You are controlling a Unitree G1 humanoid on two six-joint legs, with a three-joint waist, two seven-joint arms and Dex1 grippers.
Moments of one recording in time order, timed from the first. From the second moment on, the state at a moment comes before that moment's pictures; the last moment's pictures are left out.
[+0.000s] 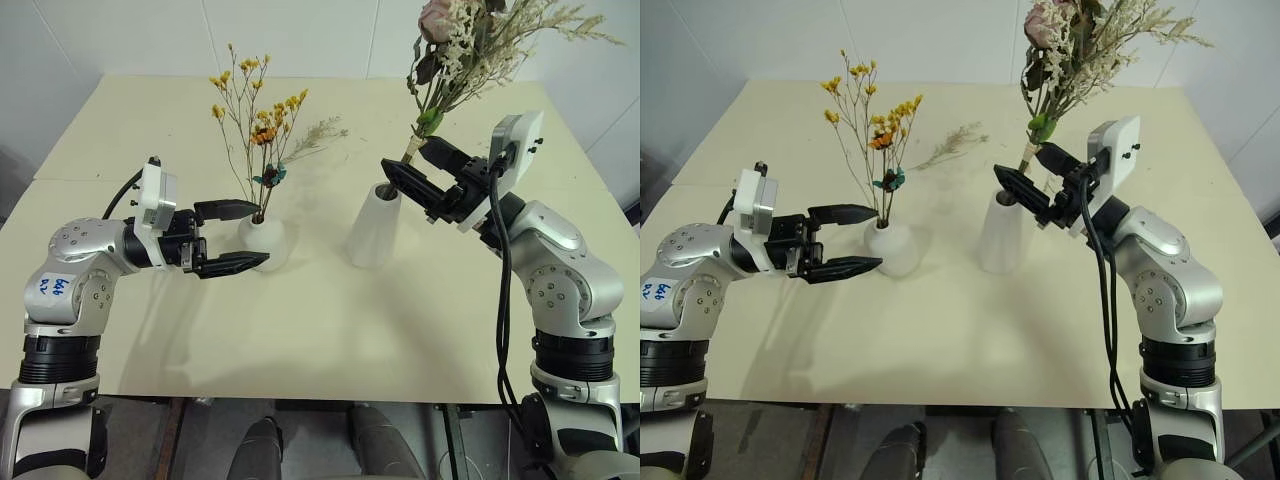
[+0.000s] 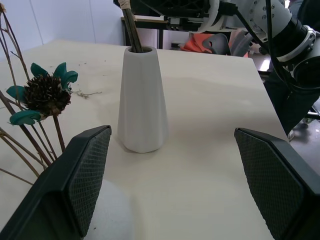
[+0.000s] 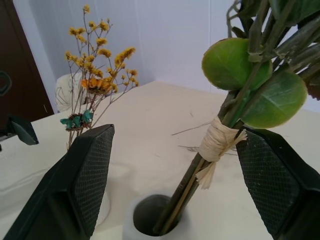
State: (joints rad) left arm -0.53 0.74 0.15 -0.03 -0.63 0.39 -1.20; right arm -0.62 -0.47 -0.16 -0.23 0.70 0.57 0.59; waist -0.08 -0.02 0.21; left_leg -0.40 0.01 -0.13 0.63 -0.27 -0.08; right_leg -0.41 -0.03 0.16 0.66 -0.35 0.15
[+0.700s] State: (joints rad) left arm -0.54 0.72 0.14 -0.02 -0.62 0.39 -1.20; right arm -0.48 -0.52 -0.13 -0.36 0.72 0.63 0.60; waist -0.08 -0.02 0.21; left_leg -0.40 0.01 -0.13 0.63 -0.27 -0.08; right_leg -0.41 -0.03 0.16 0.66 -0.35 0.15
